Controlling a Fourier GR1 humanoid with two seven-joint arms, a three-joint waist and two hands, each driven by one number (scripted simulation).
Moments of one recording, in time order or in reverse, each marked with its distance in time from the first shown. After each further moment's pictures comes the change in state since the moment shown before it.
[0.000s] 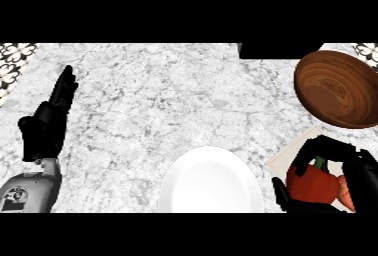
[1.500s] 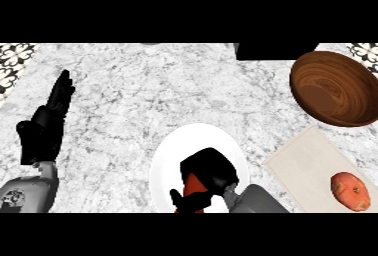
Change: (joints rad) left arm 0.027 0.020 0.000 0.019 0.022 0.014 -0.032; right arm -0.384 0.255 0.524 0.843 0.238 0.158 -0.079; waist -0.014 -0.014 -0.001
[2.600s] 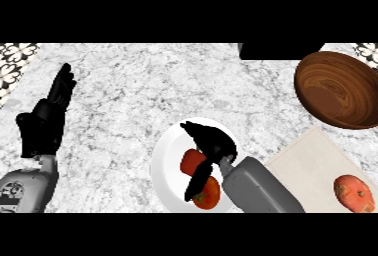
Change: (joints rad) left arm -0.045 0.057 -0.048 0.028 0.057 0.047 0.005; right arm -0.166 0.054 -0.150 0.160 -0.184 0.081 0.203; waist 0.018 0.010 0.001
